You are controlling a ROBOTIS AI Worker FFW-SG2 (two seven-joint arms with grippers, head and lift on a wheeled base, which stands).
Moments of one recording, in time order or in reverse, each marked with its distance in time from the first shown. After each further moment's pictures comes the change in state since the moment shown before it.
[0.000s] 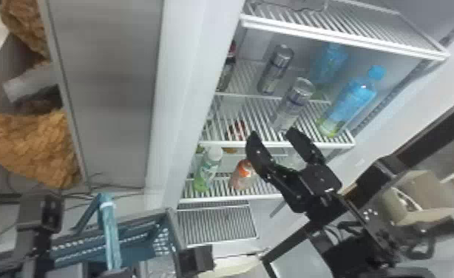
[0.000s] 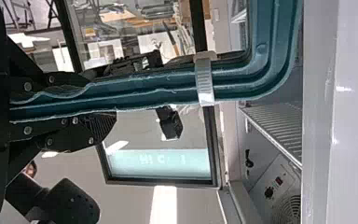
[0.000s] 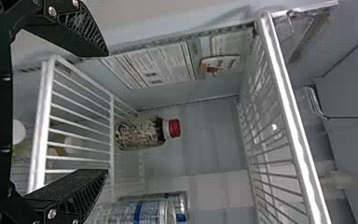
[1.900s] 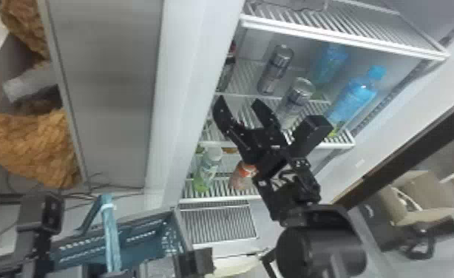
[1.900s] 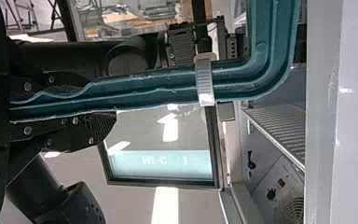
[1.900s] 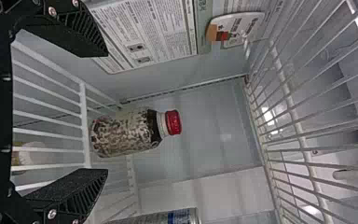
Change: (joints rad) left arm 0.000 0.009 -0.005 0.000 0.004 0.000 0.003; right arm -0.370 -0.013 0.176 0.389 0.025 -0.096 -0.164
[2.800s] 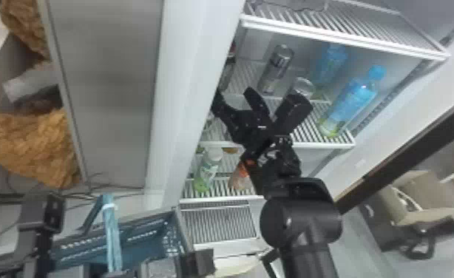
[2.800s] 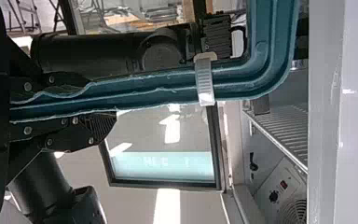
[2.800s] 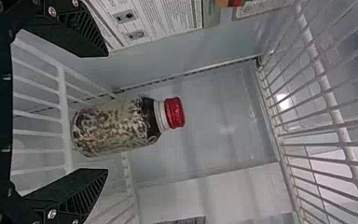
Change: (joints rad) left arm -0.005 0.008 -0.006 0.000 0.003 0.000 0.007; right arm -0.172 -0.003 0.036 0.186 -0.004 -0.014 -0.067
